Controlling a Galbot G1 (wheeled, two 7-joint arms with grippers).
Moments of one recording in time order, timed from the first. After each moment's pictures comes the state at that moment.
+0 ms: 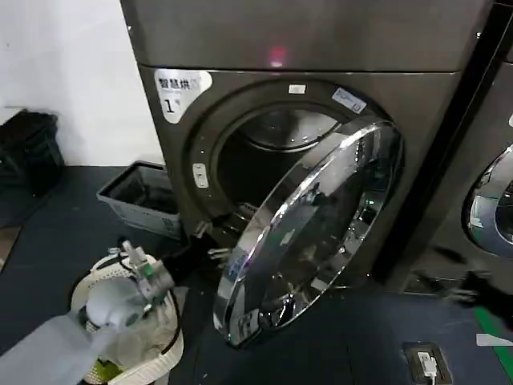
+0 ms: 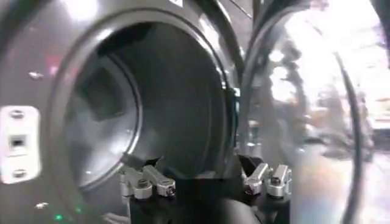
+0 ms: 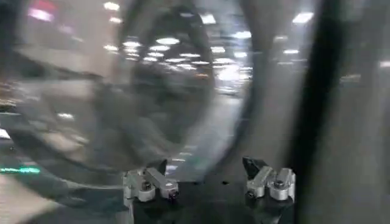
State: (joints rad) left arm 0.70 -0.69 0.21 -1.89 -0.89 -0.08 0.29; right arm -1.34 1.14 1.48 1.68 0.42 -0.02 -1.04
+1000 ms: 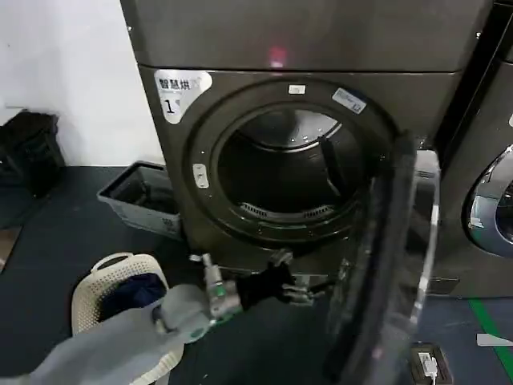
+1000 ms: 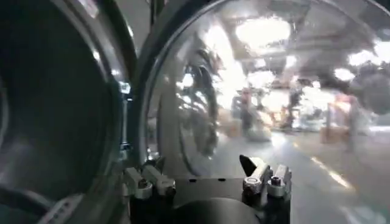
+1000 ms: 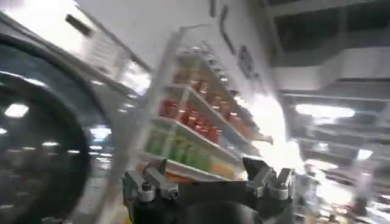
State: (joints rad) left arm 0.38 -0.94 0.68 -1.79 -0.91 -0.15 0.32; right arm -1.60 1.16 2.17 1.81 0.34 -0.14 -0.21
